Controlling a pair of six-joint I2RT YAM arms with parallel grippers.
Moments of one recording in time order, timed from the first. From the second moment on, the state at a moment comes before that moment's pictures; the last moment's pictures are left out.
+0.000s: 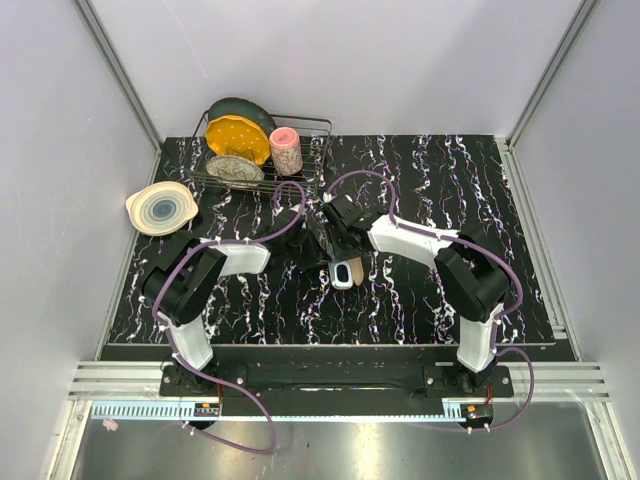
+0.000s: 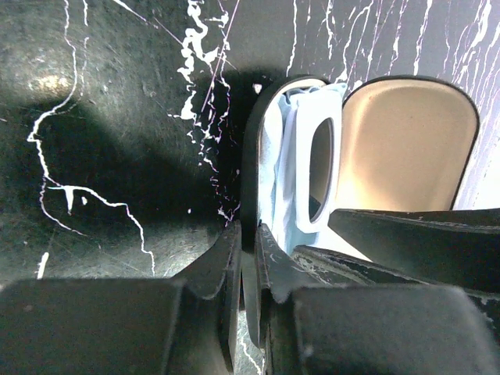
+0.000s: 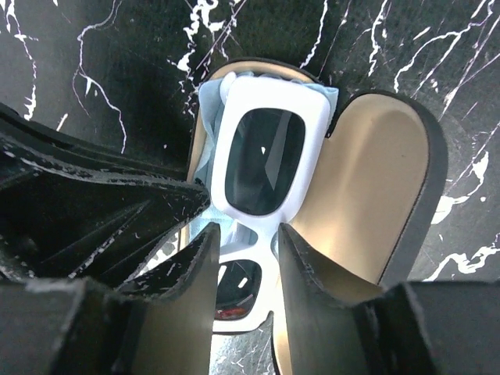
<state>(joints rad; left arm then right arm) -0.58 1.79 0.86 0.15 0.22 -0.92 0.75 1.90 1.32 -0.49 0.12 0.41</state>
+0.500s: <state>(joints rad) -0.58 1.80 0.86 0.15 0.22 -0.92 0.75 1.76 1.35 -0.55 0.16 0.42</state>
